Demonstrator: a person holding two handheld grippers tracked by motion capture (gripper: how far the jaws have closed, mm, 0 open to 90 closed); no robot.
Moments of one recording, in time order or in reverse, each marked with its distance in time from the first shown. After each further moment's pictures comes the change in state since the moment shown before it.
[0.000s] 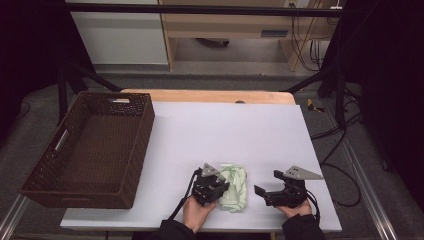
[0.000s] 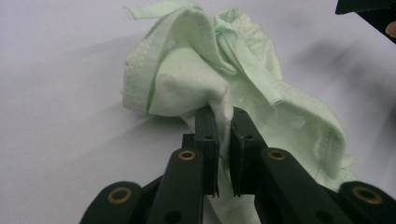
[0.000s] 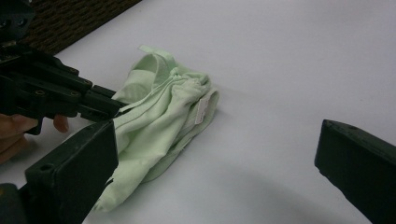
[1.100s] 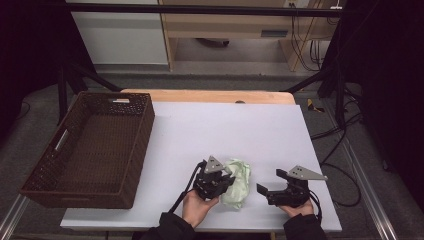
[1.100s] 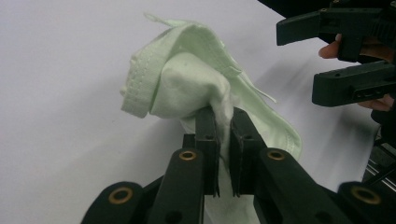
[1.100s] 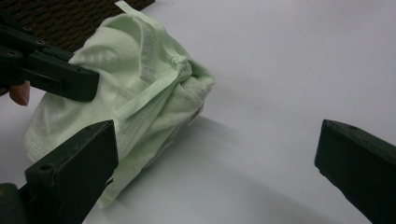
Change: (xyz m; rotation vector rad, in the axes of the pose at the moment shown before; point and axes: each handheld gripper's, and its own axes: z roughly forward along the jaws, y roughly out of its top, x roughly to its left) left arm -0.020 0.034 -0.028 -0.038 -0.047 0.146; right arm -0.003 0.001 -0.005 -0.037 -0.012 0.003
